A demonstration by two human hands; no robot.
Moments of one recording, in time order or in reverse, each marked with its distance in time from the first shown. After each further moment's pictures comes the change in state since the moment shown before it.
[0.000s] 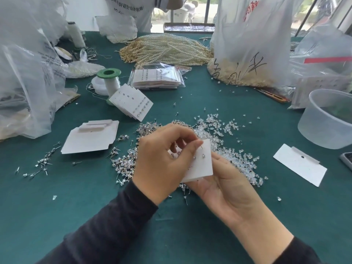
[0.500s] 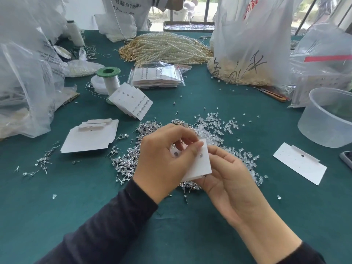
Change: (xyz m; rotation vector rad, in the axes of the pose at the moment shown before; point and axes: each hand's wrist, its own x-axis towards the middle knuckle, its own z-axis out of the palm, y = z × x) left_hand 0.001 0.001 0.000 0.040 -0.036 -0.068; right_hand -0.004 -0.002 -0.005 -0.205 0.098 -0.113
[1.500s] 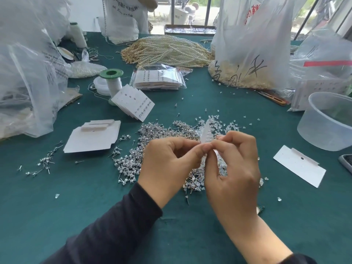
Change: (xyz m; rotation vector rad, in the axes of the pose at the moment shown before) left_hand -0.007 0.002 0.006 -0.421 -0.033 -0.375; right_hand 0.006 0.017 -0.001 -1.247 0.487 -1.220
